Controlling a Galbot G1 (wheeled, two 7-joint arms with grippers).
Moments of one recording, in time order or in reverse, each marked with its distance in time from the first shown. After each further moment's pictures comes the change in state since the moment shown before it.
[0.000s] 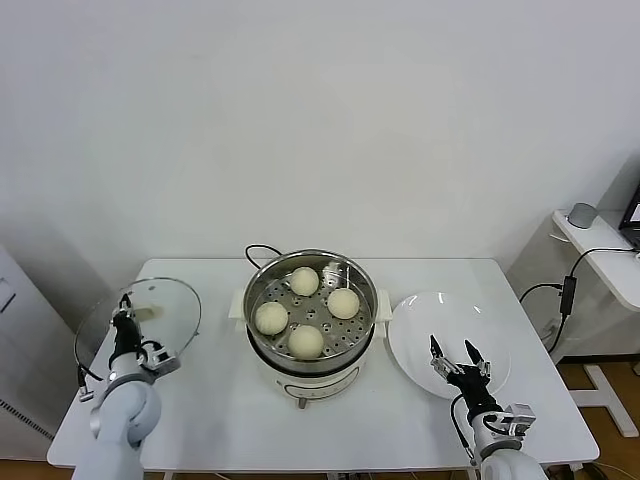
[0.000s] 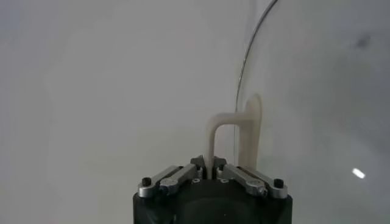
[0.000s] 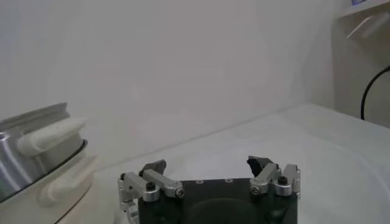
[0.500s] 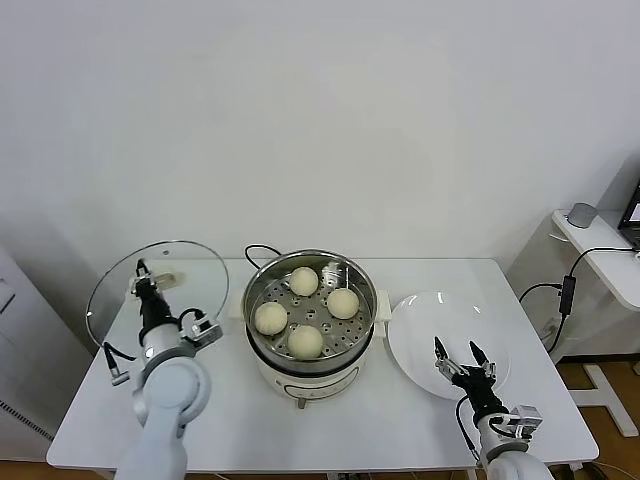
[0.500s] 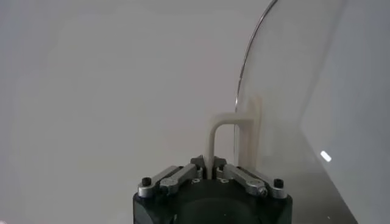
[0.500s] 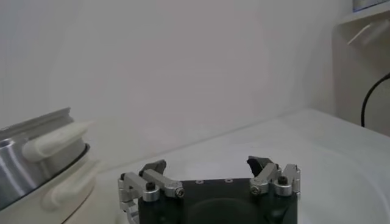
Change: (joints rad) left arm -0.022 -0.136 0.161 -0.312 0.310 0.243 0.271; right arm -0.014 -0.017 0.014 0.011 0.005 -0.003 -0.009
